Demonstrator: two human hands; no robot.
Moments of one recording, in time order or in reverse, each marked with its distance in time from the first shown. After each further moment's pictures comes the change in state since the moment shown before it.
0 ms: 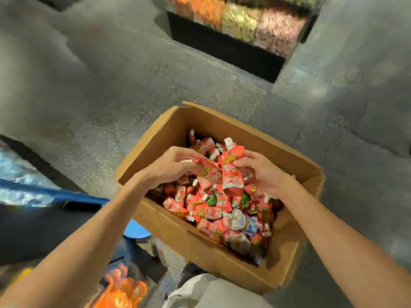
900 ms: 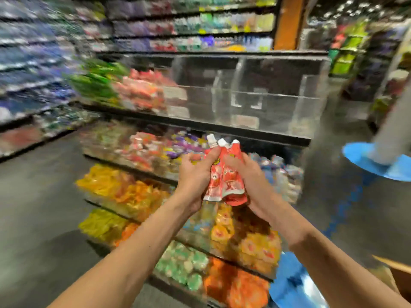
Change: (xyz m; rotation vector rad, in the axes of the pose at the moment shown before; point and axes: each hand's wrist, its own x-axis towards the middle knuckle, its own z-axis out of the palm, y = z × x) left_hand -0.669 -0.053 0.075 -0.934 2.007 0.236; right_hand -0.351 0.121 0.586 -0.319 -1.207 -0.184
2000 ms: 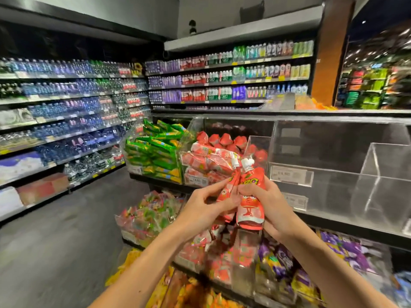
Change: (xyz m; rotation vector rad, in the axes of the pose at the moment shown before) left_hand 0.350 0.169 -0.262 0.484 -0.396 0.222; right_hand 0.373 0.037 0.259 0.094 -0.103 -0.130
